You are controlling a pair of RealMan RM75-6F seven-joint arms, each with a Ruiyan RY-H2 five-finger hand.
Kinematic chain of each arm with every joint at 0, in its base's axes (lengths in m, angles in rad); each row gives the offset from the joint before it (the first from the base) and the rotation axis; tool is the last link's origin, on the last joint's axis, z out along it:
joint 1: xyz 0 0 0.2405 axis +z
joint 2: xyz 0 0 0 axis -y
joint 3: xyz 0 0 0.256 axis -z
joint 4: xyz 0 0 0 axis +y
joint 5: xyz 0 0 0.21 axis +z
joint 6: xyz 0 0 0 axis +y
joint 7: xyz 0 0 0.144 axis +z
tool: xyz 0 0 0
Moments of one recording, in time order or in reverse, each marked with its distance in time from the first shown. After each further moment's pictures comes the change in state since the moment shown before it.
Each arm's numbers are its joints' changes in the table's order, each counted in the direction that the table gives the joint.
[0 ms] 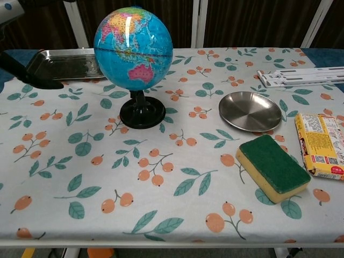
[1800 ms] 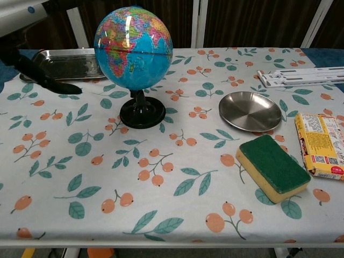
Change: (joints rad) left arm -0.036 0.020 0.013 -0.021 0.053 -0.051 0.020; right arm -0.003 -0.006 0.000 -0.008 -0.006 0.009 0.000
